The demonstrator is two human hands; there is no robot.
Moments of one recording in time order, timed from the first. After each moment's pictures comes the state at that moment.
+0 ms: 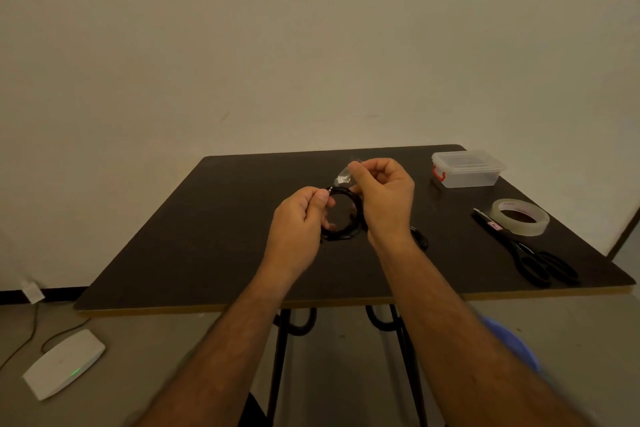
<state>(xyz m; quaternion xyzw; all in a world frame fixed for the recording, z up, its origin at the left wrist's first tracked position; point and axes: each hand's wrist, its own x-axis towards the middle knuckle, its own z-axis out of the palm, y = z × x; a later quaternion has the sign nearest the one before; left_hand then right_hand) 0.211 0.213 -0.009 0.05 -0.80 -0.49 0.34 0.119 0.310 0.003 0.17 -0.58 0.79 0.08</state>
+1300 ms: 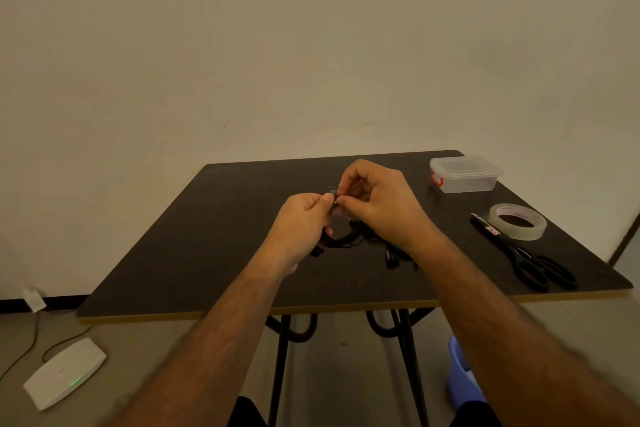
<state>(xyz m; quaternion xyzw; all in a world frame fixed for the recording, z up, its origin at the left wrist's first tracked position) 0.208 0.216 0.017 0.10 -0.82 -0.54 0.19 0.117 0.347 0.027 0.45 -0.75 0.47 0.10</state>
